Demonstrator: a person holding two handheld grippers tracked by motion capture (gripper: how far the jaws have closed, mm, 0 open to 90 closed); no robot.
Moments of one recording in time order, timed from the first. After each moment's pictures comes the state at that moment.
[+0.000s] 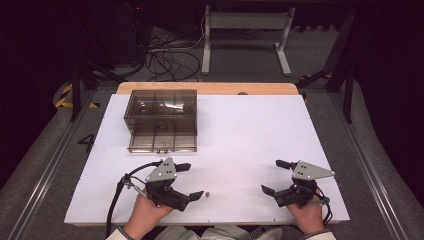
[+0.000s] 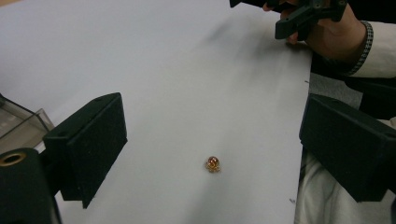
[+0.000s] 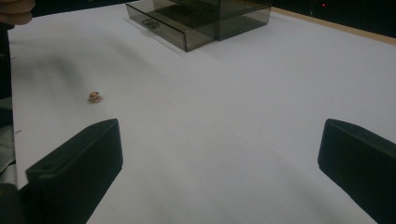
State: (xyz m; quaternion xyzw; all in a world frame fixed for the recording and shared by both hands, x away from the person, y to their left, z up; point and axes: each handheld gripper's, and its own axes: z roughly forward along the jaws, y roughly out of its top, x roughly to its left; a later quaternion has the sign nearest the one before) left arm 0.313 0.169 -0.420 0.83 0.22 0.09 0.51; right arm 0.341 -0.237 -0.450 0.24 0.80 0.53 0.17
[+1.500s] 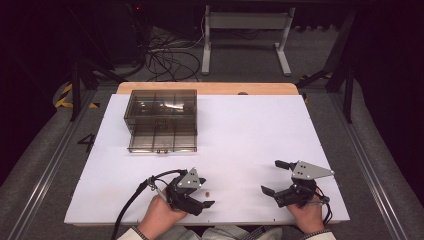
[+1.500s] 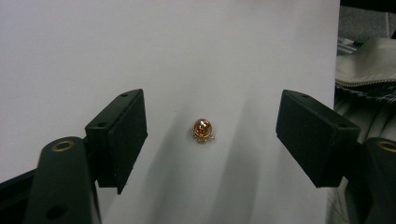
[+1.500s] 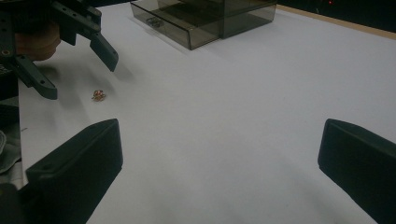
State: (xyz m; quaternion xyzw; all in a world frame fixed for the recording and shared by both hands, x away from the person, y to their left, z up) left arm 0.321 0.126 -0.460 0.90 0.19 0.07 0.40; right arm 0.343 -0.237 -0.452 0.23 0.80 0.53 0.16
